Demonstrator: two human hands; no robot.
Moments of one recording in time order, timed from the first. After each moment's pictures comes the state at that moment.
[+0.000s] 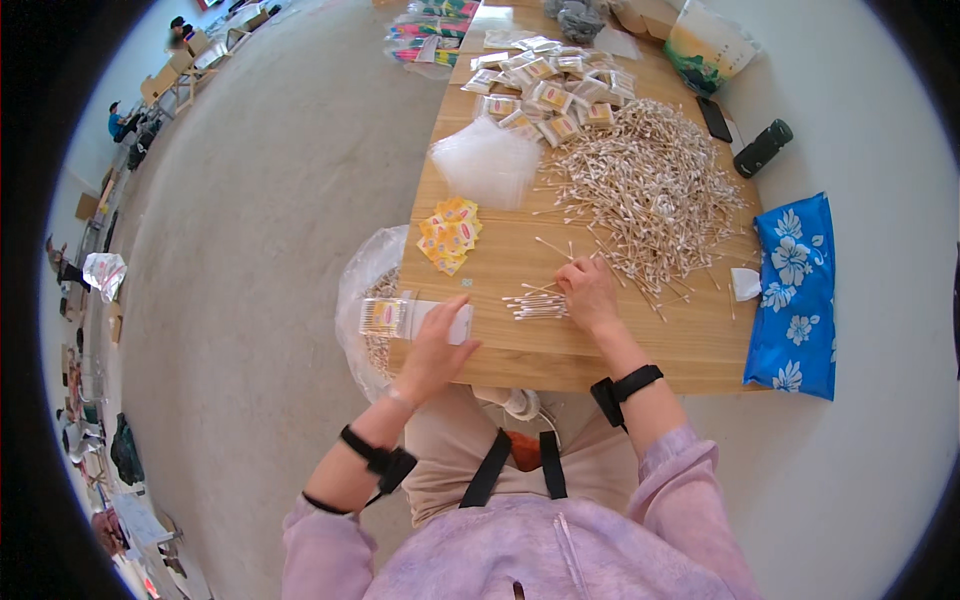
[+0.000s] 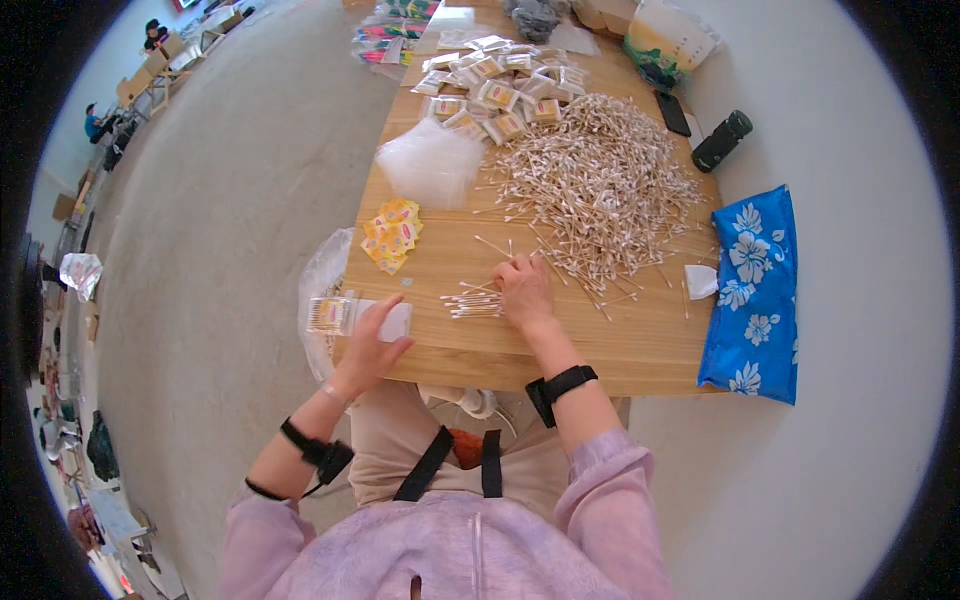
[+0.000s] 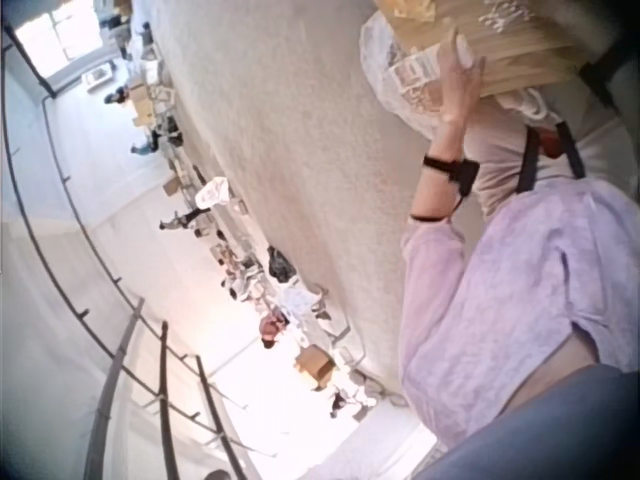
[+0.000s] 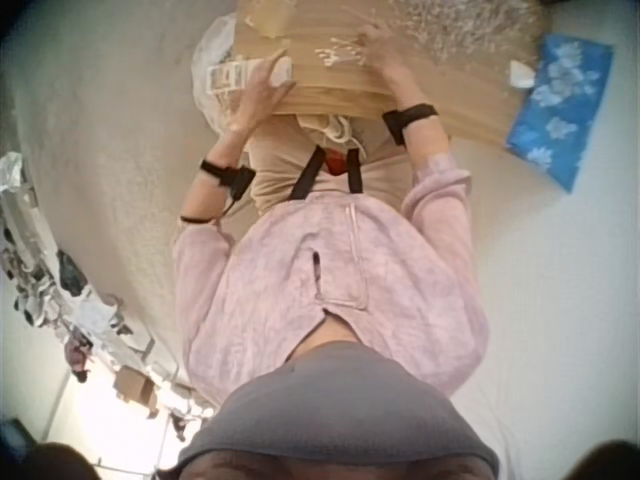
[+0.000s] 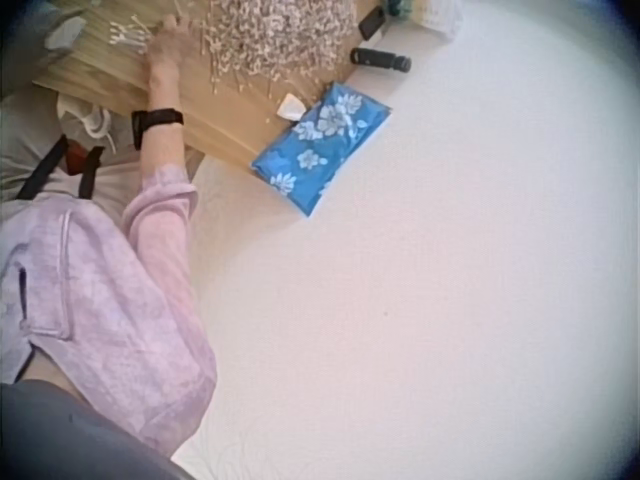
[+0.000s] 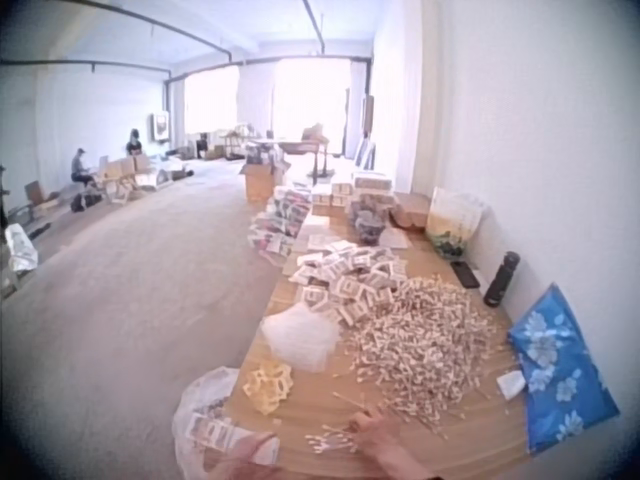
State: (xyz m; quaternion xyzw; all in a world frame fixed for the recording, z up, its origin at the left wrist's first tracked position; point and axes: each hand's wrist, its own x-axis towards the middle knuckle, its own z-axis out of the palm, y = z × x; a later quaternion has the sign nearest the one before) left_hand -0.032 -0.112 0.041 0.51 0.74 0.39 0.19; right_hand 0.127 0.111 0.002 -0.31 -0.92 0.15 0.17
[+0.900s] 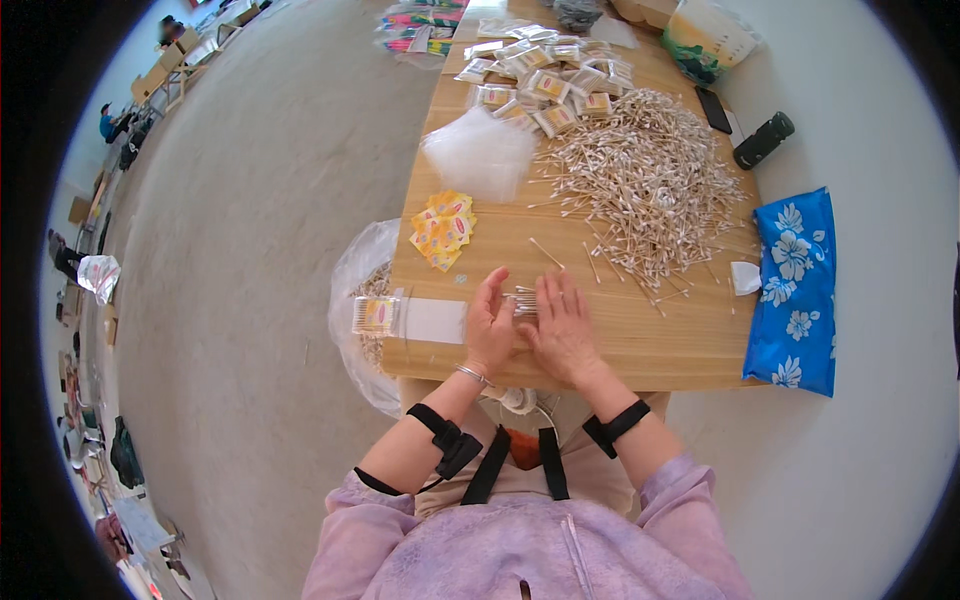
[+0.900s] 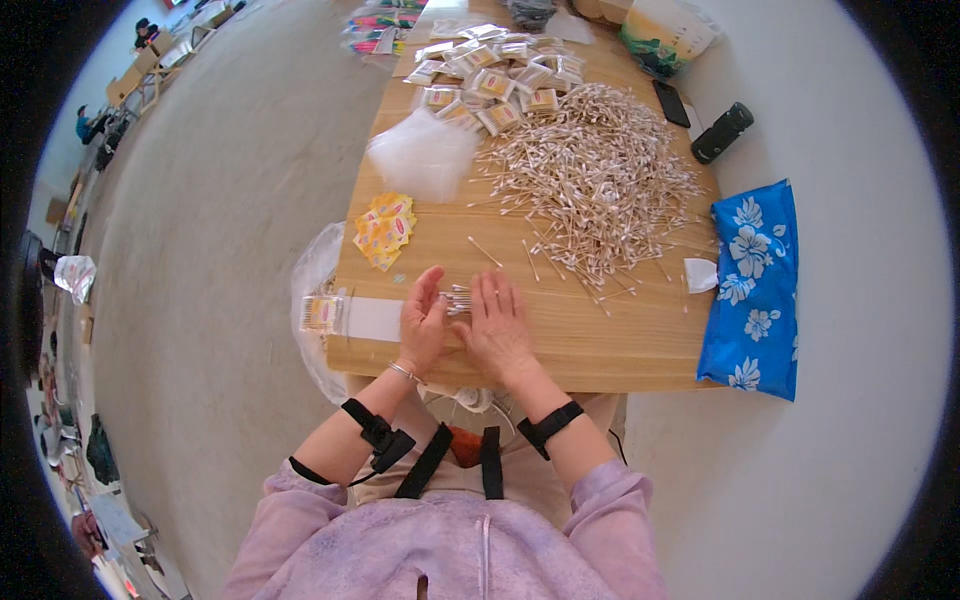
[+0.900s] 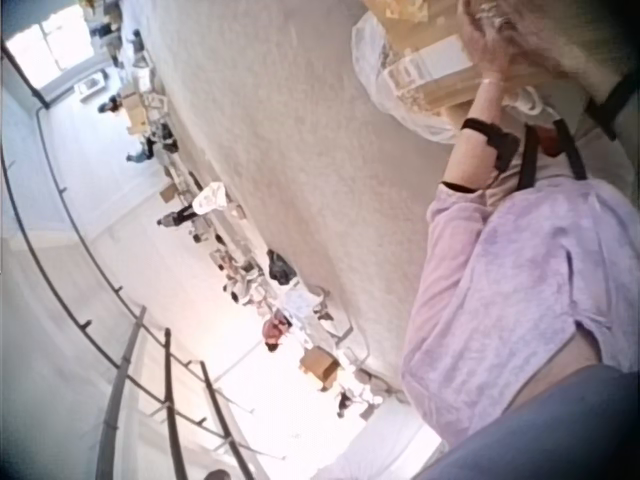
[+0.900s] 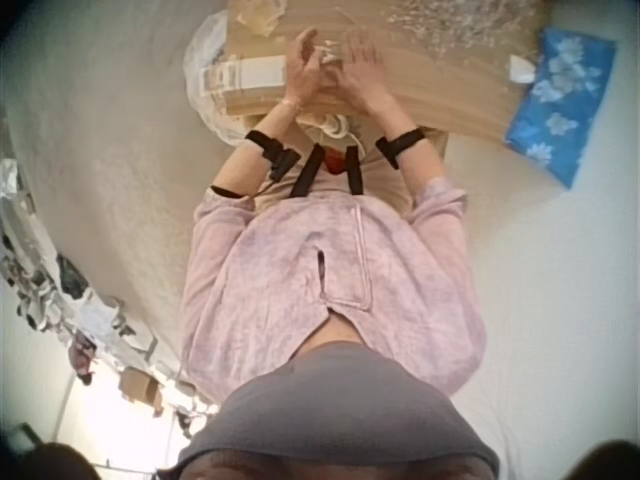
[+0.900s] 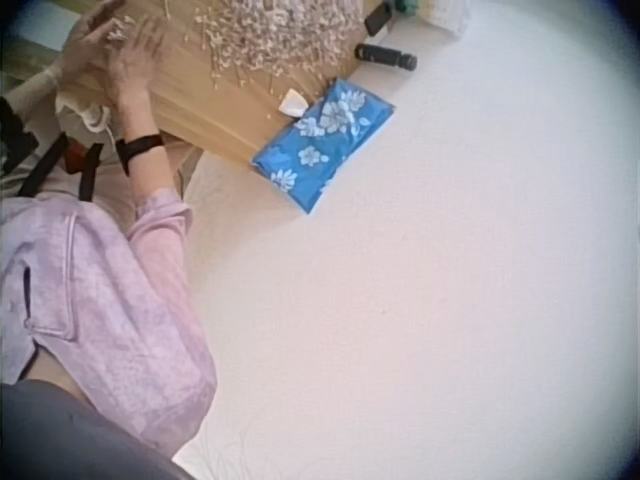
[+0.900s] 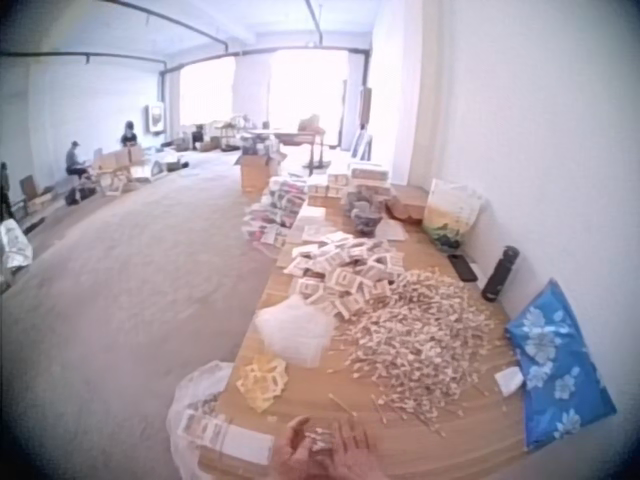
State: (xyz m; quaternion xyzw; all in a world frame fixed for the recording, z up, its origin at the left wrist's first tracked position) left_hand 0.022 -0.035 -0.020 0.29 0.60 0.69 0.29; right_hand 0.141 0.042 -0.002 -0.28 -0.95 0.09 0.13
